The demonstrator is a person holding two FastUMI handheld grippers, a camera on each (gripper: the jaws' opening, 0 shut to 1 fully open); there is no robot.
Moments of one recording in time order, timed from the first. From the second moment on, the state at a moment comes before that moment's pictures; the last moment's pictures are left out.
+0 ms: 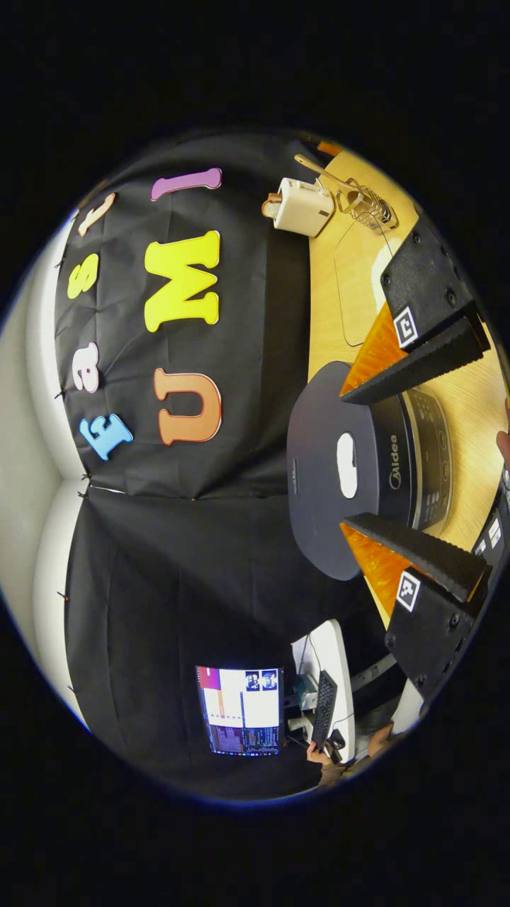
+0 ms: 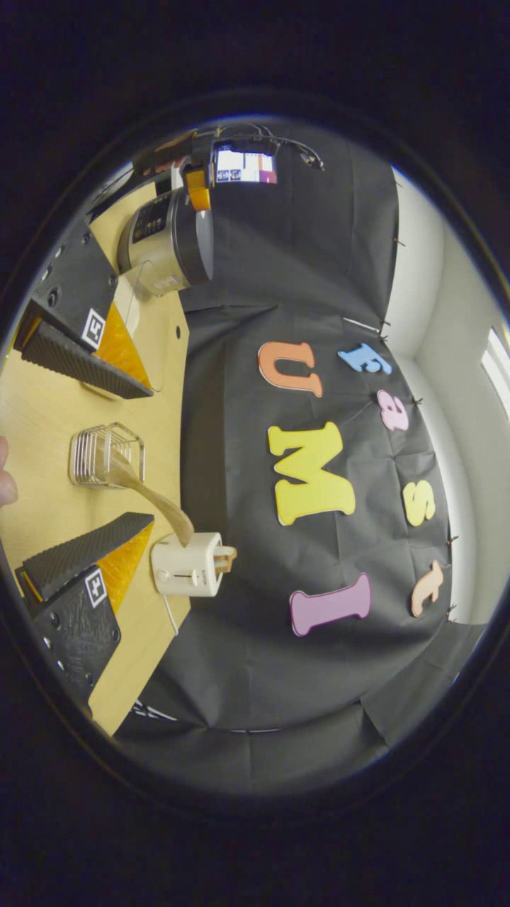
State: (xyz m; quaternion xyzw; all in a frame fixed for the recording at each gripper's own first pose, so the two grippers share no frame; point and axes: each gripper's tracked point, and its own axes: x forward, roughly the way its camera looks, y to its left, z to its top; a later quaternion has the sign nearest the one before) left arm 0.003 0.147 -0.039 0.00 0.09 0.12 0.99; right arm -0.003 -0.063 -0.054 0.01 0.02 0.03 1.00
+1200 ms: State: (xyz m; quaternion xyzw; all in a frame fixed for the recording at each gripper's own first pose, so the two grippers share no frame) left arm -0.010 -0.019 0.018 -0.01 -0.01 -0.04 1.00; right arm -0.030 -0.087 0.001 -0.02 -0.05 -0.04 1.00
